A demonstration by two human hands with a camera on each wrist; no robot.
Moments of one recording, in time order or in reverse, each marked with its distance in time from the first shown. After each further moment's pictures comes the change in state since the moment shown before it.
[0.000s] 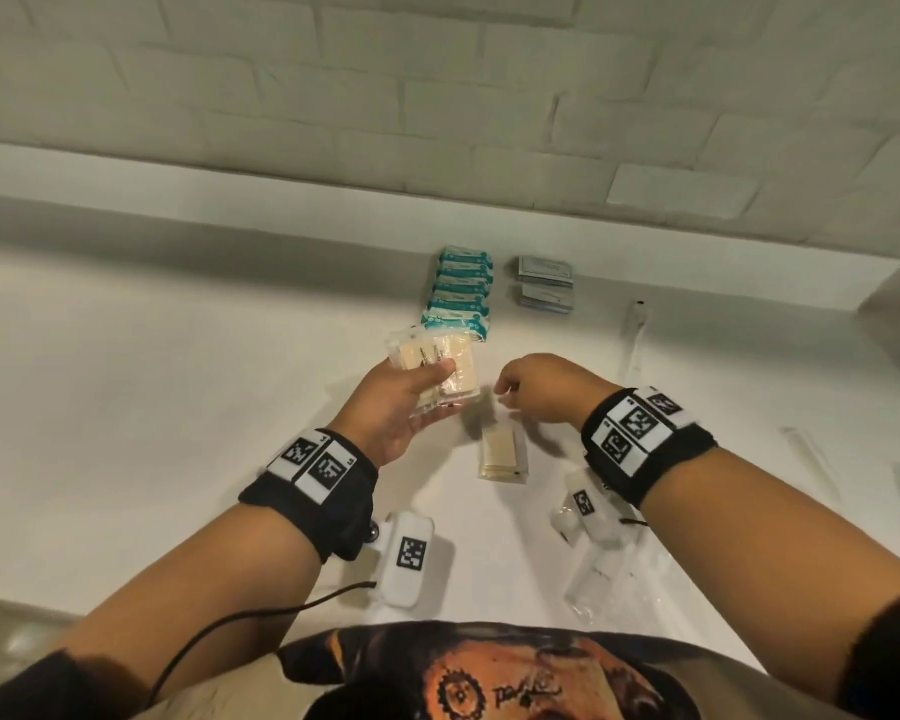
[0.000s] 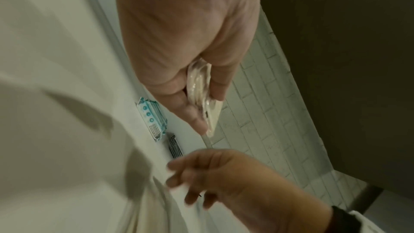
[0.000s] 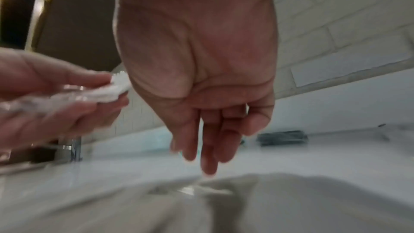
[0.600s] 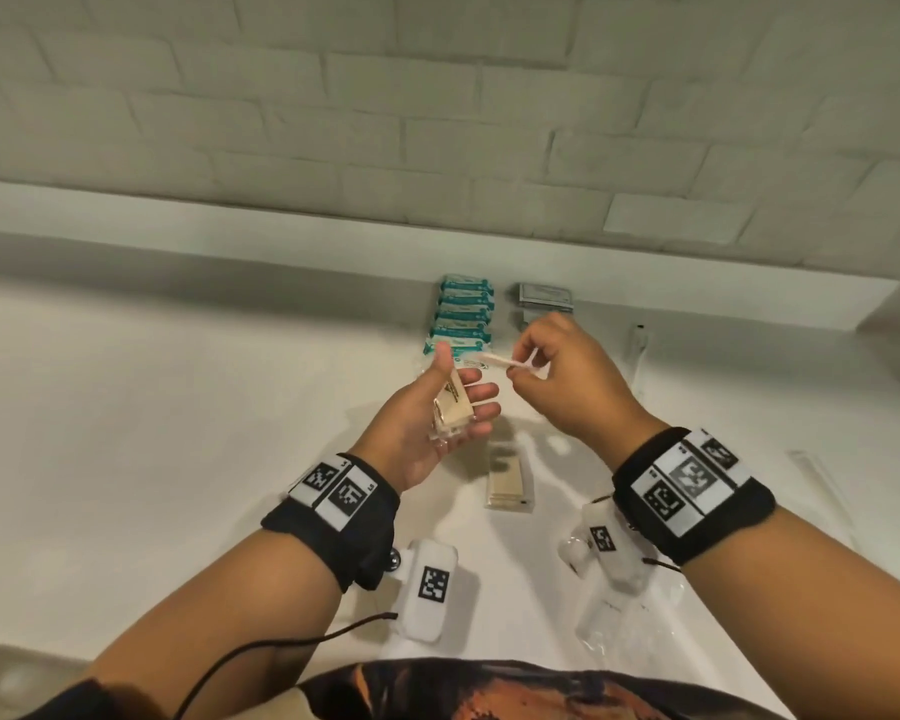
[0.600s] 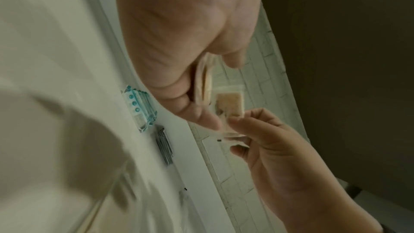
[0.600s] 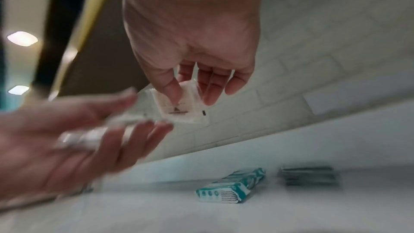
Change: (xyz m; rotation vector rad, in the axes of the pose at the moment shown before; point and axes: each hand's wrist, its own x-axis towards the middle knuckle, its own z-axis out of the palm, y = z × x) left_hand -0.003 0.008 0.019 -0.078 -0.196 -0.040; right_hand -0.031 -0.007 -0.023 0.332 0.667 -0.180
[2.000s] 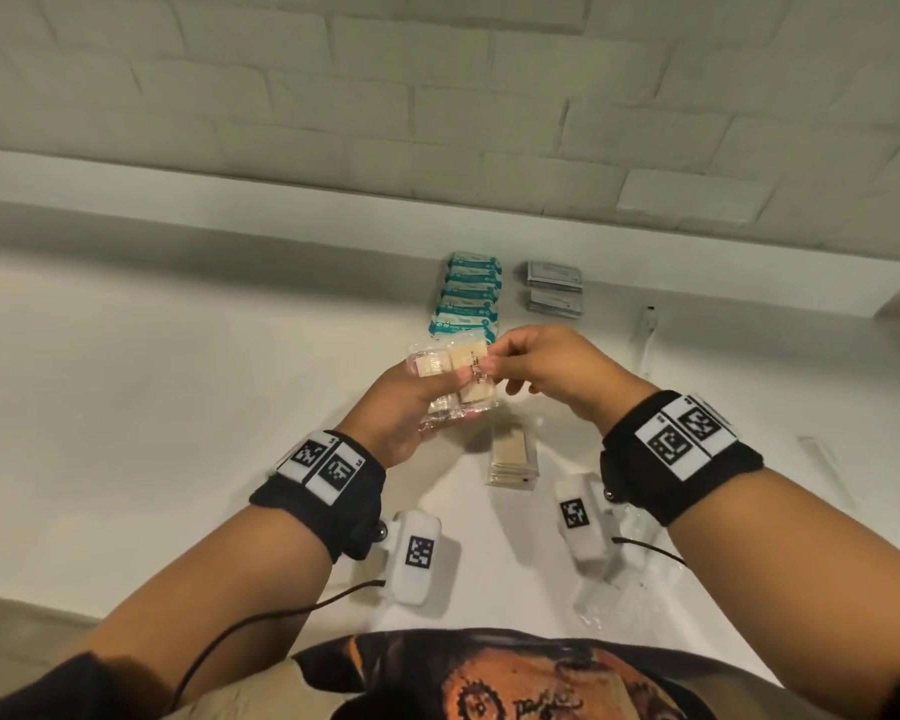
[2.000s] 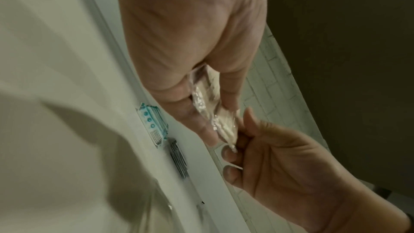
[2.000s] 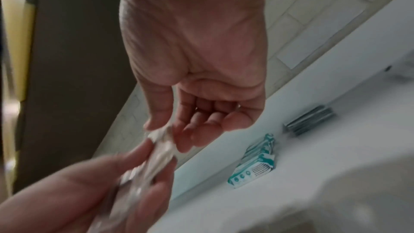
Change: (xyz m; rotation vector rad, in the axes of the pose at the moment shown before) left_hand -0.008 -0.002 -0.015 0.218 0.052 0.058; right_hand 0.010 -0.004 0.010 0.482 -0.435 0.323
